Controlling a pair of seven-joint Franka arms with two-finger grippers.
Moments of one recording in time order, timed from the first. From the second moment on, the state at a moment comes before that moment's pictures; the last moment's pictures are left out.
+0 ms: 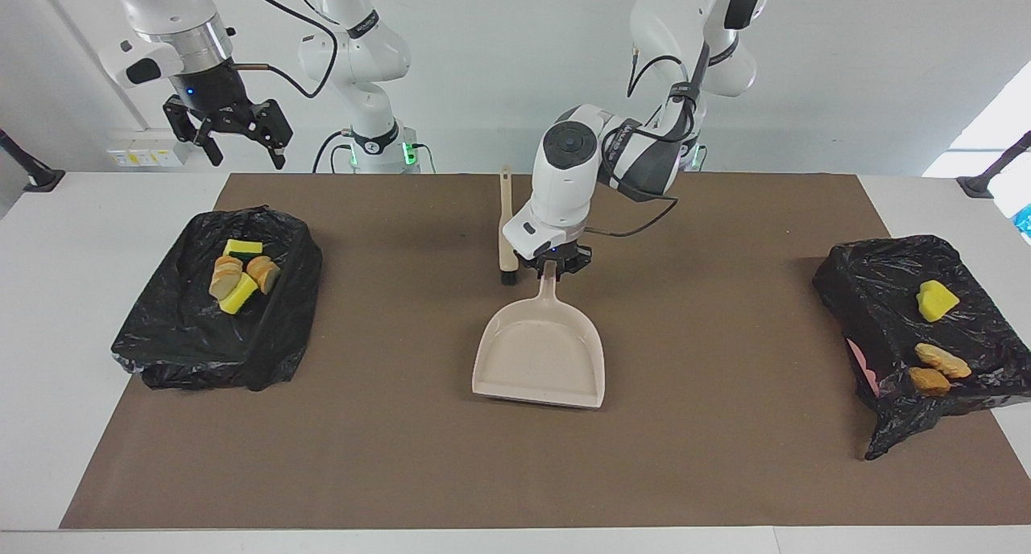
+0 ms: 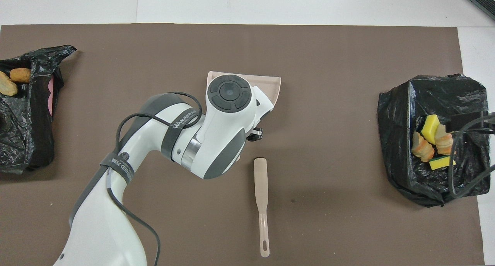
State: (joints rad) left arm -0.67 0.43 -0.01 -1.54 -0.06 1.91 -0.47; right arm 0.03 -0.12 -0.07 -1.64 -0.02 1.57 0.04
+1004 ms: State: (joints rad) left arm -0.59 0.43 0.04 -1.46 -0.11 1.91 -0.51; right arm 0.03 -0.12 -0.06 -1.64 -0.02 1.57 0.04
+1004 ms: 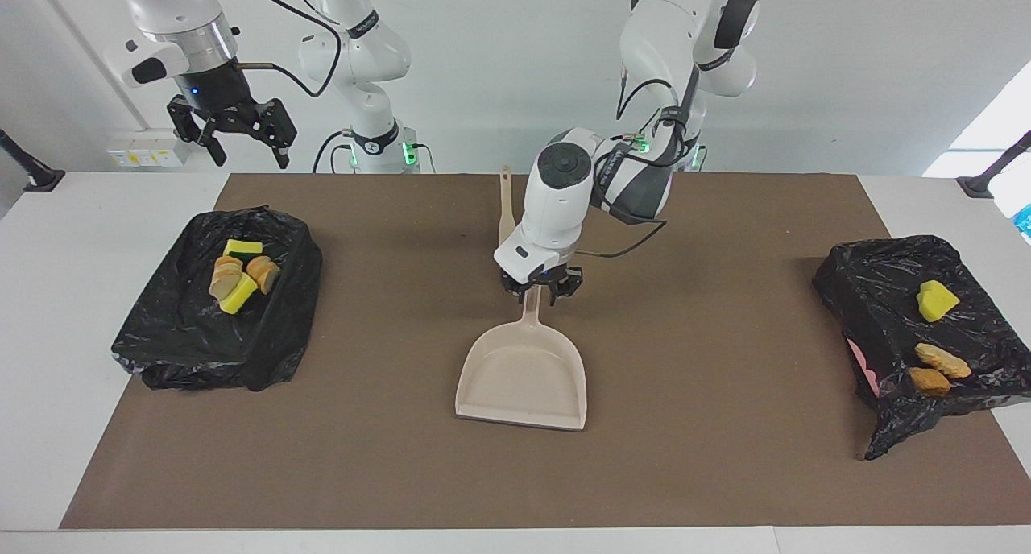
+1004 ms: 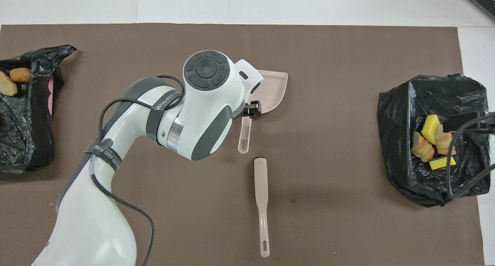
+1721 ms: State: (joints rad) left arm -0.32 0.36 0.04 -1.46 -0.11 1.86 -0.50; right arm 0.04 -0.12 -0.06 -1.64 -0.05 1.57 0.03
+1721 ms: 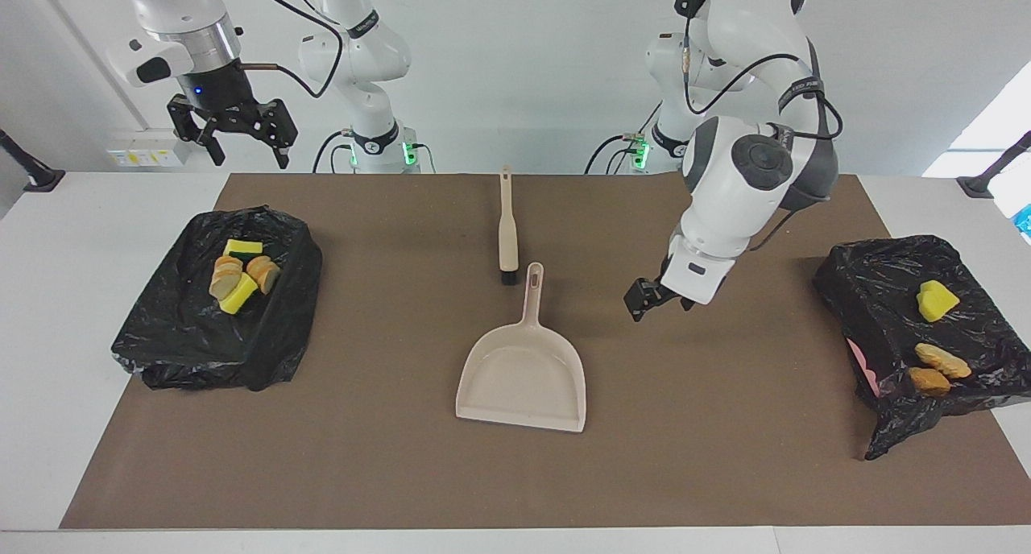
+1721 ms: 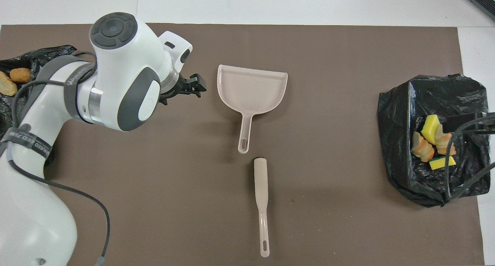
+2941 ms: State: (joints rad) left arm -0.04 0.09 0.04 -1.50 -0.06 1.57 0.09; right arm 0.04 -0.12 -0.06 -1.64 -0.05 1.57 0.03
